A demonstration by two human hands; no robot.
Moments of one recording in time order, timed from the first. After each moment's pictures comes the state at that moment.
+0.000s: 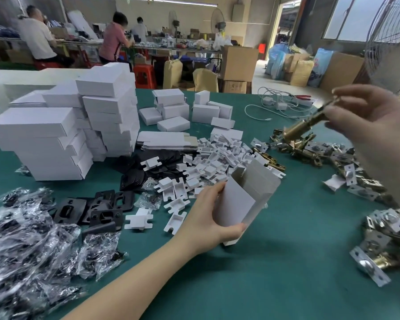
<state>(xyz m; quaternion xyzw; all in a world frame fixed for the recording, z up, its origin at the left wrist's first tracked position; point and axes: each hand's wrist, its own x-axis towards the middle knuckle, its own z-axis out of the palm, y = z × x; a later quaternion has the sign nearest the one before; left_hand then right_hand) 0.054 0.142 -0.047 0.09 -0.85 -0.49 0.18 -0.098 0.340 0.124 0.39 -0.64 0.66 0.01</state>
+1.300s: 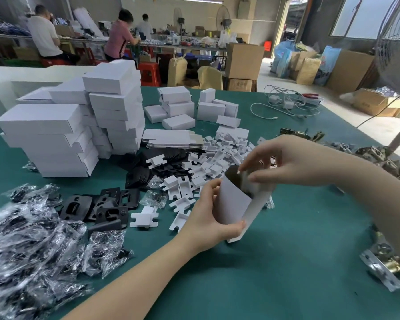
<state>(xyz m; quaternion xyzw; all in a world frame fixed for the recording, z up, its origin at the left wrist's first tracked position) 0.055 0.136 -0.054 0.09 -0.77 -0.60 0.18 -0.074 0.271 0.112 0.59 -0.78 0.18 -0.11</state>
